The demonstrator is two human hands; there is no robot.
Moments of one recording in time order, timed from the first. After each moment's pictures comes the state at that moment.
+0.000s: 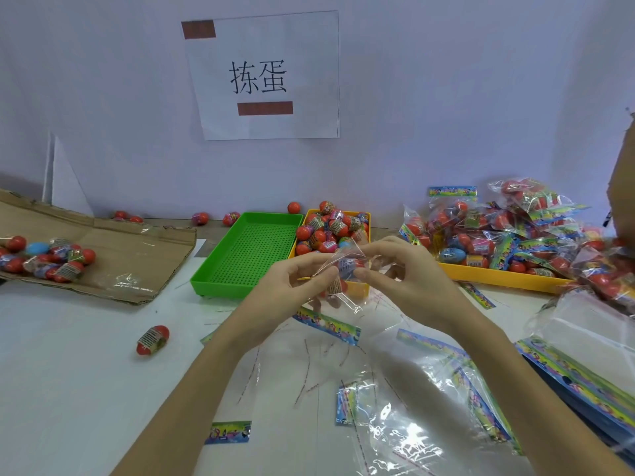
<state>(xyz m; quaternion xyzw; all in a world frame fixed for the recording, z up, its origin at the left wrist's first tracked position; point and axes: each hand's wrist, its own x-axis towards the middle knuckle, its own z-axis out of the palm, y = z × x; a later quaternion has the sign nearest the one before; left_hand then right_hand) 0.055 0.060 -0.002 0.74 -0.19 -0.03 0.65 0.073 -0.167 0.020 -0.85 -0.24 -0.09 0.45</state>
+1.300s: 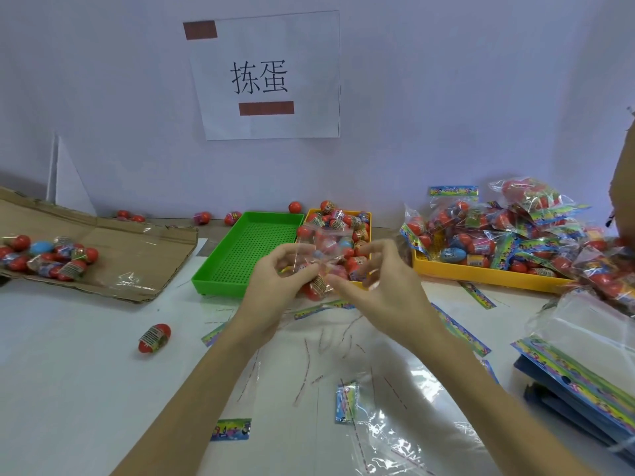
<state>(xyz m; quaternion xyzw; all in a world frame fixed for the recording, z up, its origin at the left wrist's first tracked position) 0.066 0.055 -0.015 0.67 -0.01 0.08 0.73 0.061 -0.134 -0.001 -0.86 -0.14 -0.12 0.47</state>
